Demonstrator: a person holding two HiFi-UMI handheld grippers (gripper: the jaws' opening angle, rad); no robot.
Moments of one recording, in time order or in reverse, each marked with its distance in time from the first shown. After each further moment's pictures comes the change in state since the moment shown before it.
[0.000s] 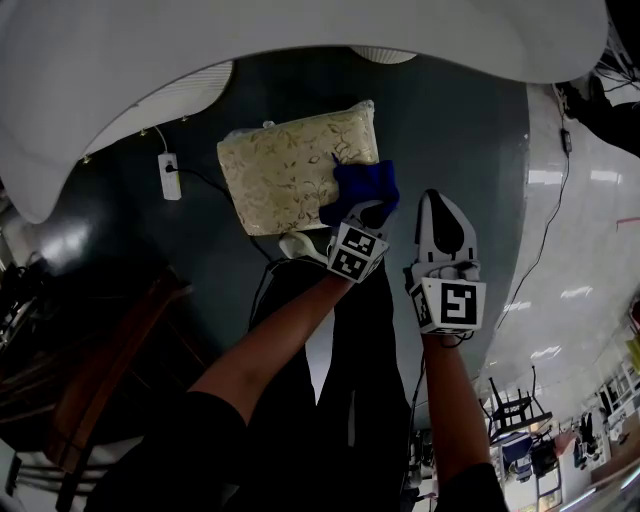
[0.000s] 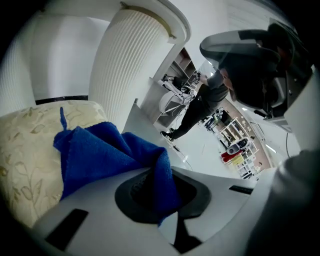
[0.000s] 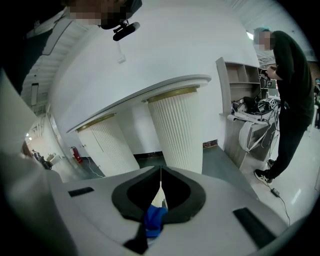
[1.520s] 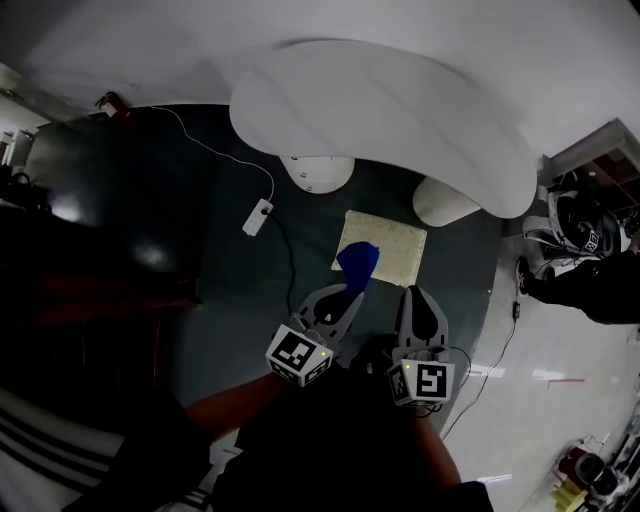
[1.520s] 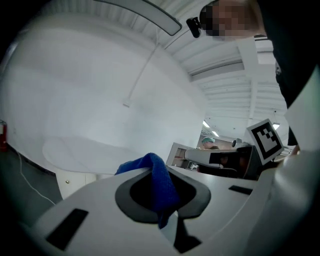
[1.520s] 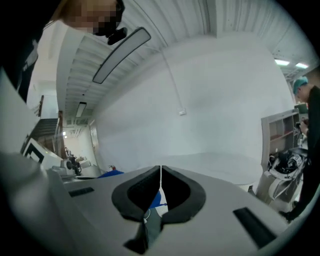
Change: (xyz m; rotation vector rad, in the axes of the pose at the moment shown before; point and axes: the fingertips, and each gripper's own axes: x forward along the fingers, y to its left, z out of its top) left arm -0.647 -0.173 0.126 0.097 -0.790 0.257; right arm -0.317 0.379 0.247 -0.142 -0.296 0.333
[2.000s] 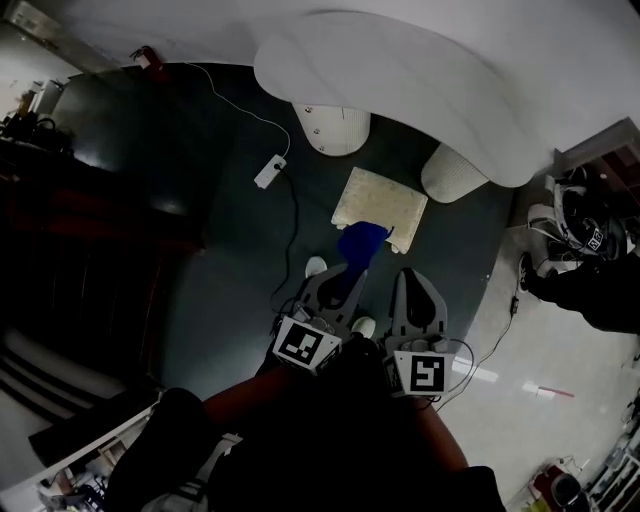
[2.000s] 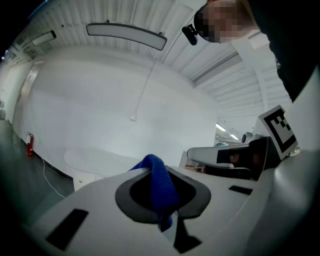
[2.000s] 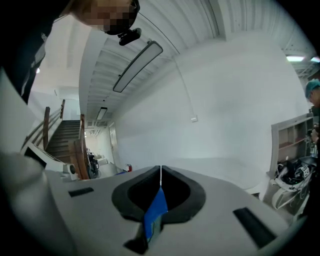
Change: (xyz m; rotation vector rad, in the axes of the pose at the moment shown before) left arm -0.038 -0.140 -0.009 0.001 -0.145 0.233; right arm -0.136 -0.001 0.028 -0.127 0.004 0.179
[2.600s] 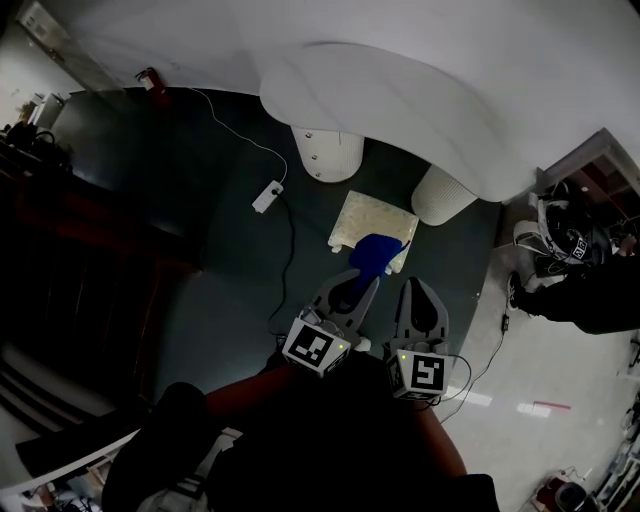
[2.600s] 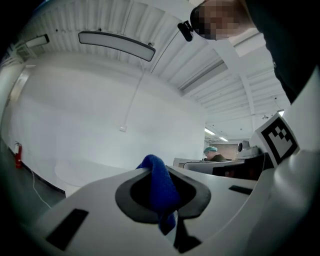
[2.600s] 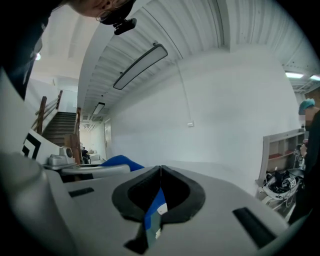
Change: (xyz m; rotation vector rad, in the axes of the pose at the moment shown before) left arm -0.026 -0.036 0.042 0.068 -0.086 -0.089; right arm -0.039 0.013 0.014 -0.070 -0.011 -0.083
